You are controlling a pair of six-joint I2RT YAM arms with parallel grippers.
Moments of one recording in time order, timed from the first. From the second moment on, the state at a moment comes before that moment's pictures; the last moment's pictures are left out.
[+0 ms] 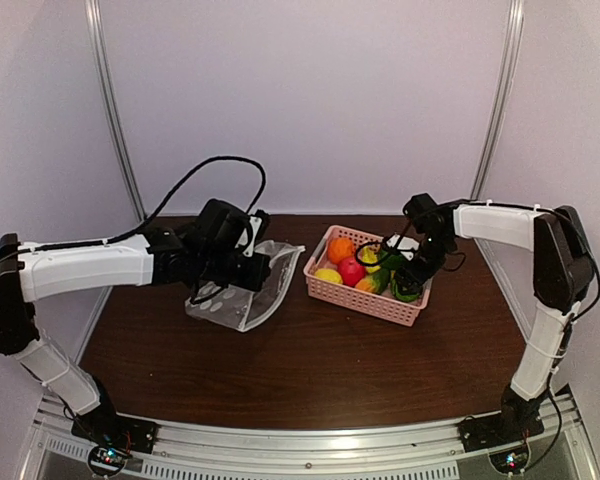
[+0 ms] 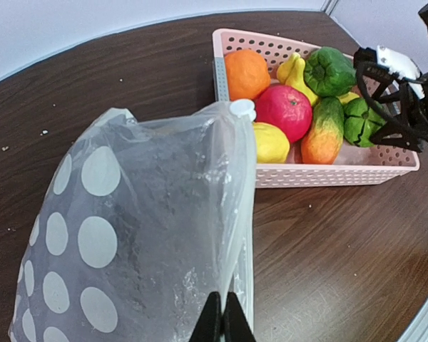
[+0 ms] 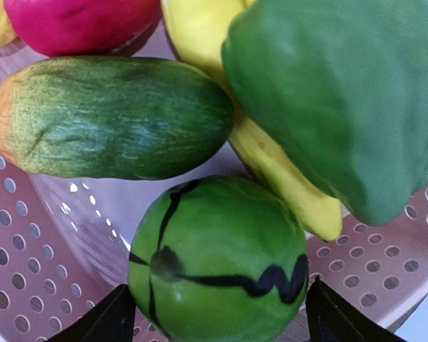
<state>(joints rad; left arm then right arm) -0.87 1.55 1.16 -0.34 -0.14 -0.39 0.37 1.85 1.39 -0.81 0.03 -0.35</state>
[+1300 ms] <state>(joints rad) -0.94 1.43 1.18 -0.35 -0.14 -0.54 0.64 1.49 1.57 -0.77 -0.55 -0.31</state>
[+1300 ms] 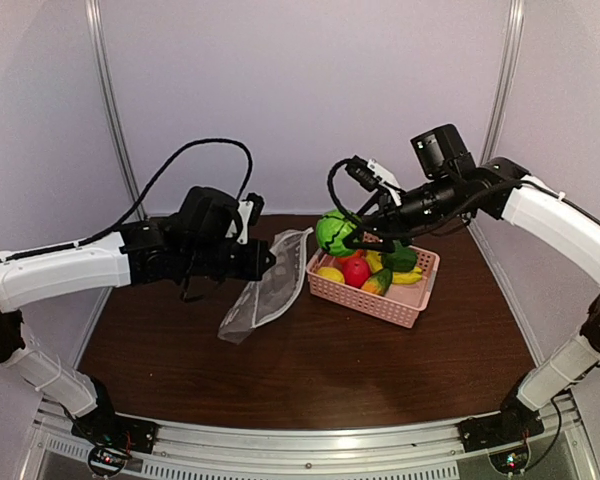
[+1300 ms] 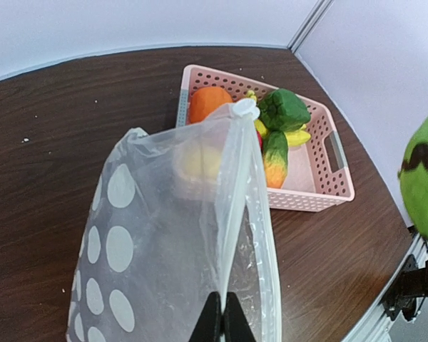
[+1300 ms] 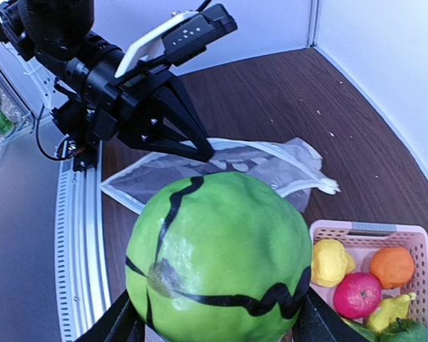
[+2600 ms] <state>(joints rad) -0.94 1.41 1.19 -0.26 -0.08 -0.70 0.83 1.88 1.70 -0.60 -0.43 -0.09</state>
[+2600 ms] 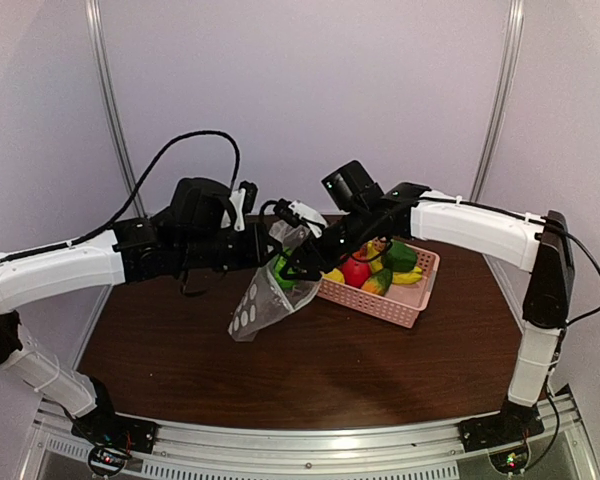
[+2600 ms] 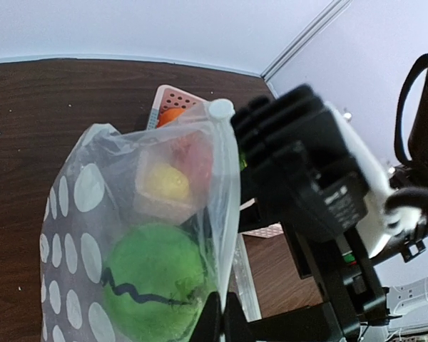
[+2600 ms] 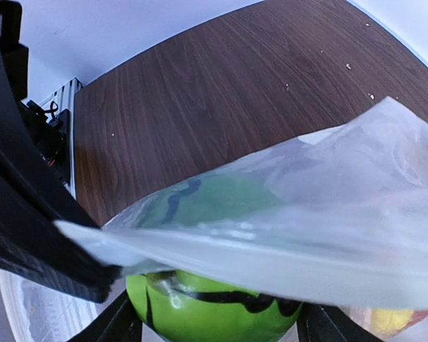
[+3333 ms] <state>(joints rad) -0.94 1.42 1.18 -0.27 -0.15 -0.70 0.78 1.73 1.57 -0.65 -0.30 -0.03</state>
